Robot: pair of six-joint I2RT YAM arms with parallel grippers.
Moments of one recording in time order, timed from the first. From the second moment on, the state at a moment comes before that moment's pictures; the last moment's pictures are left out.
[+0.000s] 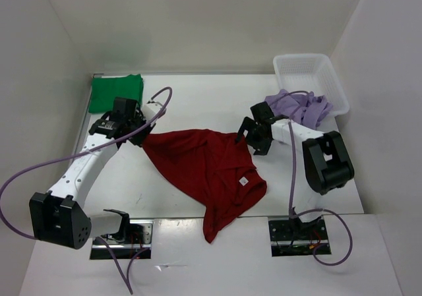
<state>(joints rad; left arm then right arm) -0.18 1.25 1.07 -0.72 0.10 0.48 0.34 1.67 1.00 -0.47 -0.07 0.81</state>
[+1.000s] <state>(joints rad) -0.12 1.53 1.74 -0.64 -0.01 0.47 0.30 1.94 2.34 -0.77 0.26 0.48</state>
